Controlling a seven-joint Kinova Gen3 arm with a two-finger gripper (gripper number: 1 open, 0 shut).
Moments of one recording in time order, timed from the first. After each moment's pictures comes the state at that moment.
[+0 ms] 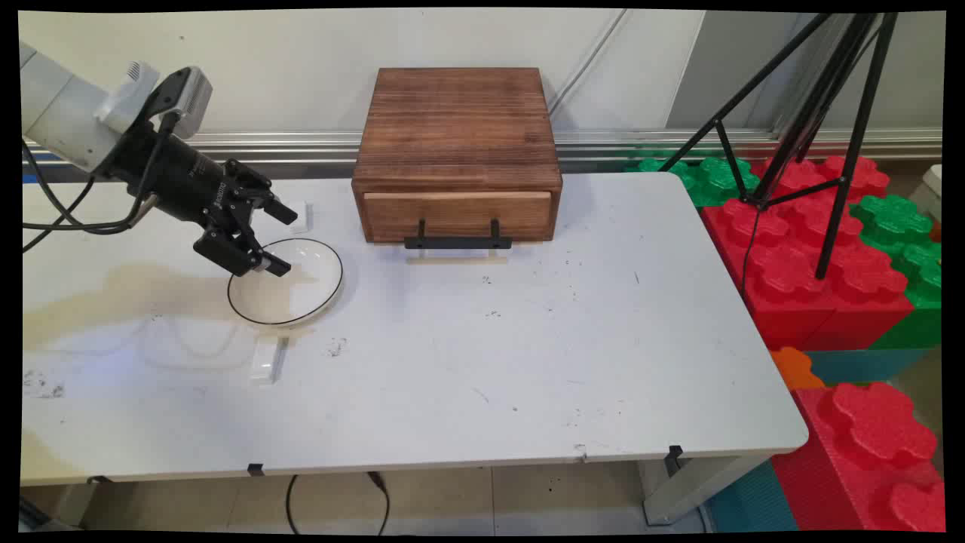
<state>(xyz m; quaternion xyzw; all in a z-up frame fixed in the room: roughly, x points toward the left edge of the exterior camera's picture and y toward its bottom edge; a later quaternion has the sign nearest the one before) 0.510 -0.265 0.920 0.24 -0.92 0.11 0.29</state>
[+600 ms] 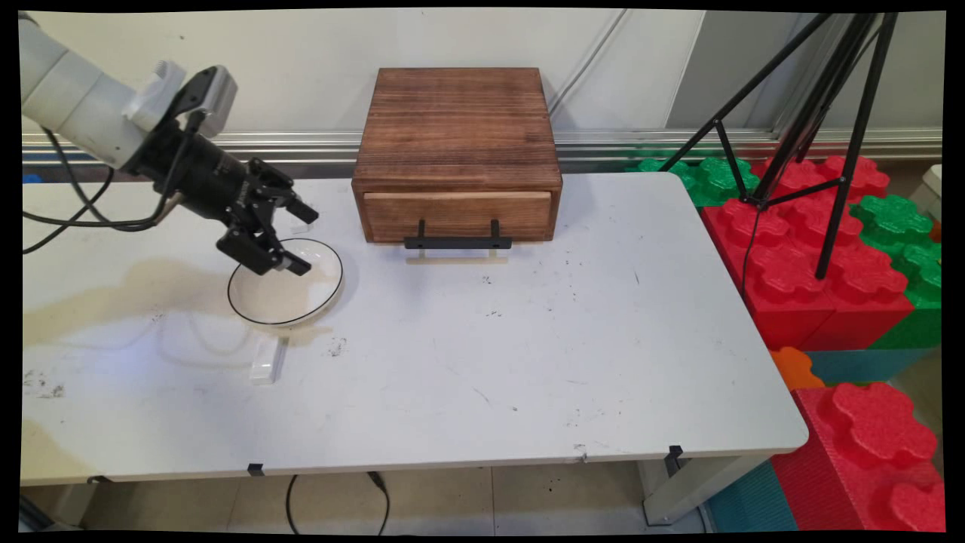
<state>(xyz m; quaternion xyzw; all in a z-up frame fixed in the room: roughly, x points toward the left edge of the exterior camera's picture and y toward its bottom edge) 0.490 -0.280 0.919 0.22 -0.92 0.10 0.30</state>
